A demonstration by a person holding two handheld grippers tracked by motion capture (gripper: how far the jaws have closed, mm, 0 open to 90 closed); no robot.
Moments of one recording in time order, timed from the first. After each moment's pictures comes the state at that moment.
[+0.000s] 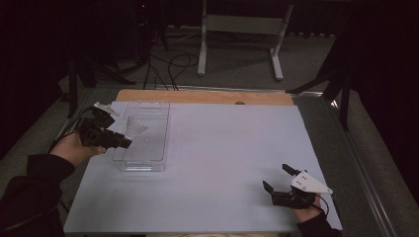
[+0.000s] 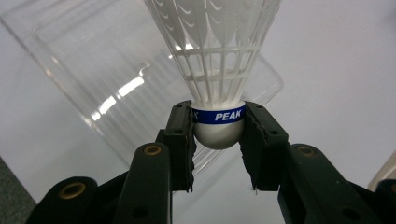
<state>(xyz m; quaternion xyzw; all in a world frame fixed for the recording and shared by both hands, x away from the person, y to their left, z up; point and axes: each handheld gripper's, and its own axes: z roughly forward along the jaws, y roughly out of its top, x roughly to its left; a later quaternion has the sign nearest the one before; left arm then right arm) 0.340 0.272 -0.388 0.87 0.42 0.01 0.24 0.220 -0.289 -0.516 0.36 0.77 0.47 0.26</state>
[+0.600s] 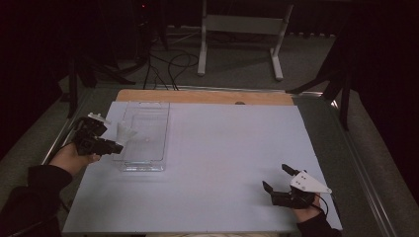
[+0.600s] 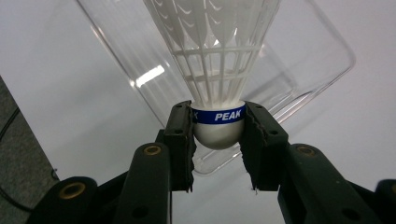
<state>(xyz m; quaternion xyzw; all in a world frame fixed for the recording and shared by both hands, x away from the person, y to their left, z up) 0.332 0.294 -0.423 0.85 0.47 0.04 0.22 0.221 -0.289 -0.518 0.36 0.77 0.46 0.26</state>
